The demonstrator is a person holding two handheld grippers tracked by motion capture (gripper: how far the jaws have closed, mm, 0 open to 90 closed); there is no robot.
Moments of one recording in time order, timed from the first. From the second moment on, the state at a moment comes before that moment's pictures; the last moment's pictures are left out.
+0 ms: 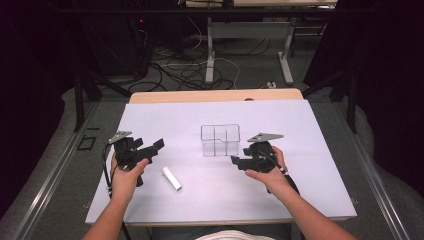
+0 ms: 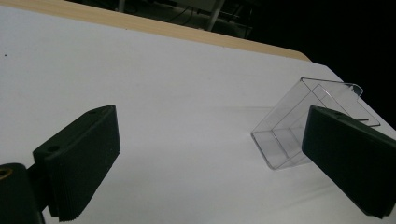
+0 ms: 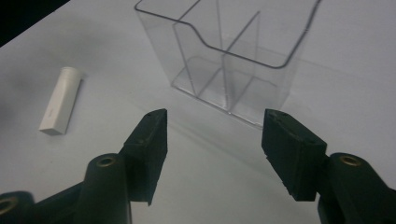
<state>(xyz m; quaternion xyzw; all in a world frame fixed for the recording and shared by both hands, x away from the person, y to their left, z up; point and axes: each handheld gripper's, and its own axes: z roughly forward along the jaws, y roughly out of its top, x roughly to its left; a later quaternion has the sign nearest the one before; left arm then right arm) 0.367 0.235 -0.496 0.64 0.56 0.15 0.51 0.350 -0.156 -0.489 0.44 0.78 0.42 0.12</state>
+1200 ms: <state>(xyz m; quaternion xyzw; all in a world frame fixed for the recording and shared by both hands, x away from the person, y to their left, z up) 0.371 0.233 -0.504 0.65 0.56 0.14 0.49 0.350 -0.031 -0.504 0.42 0.85 0.31 0.02</state>
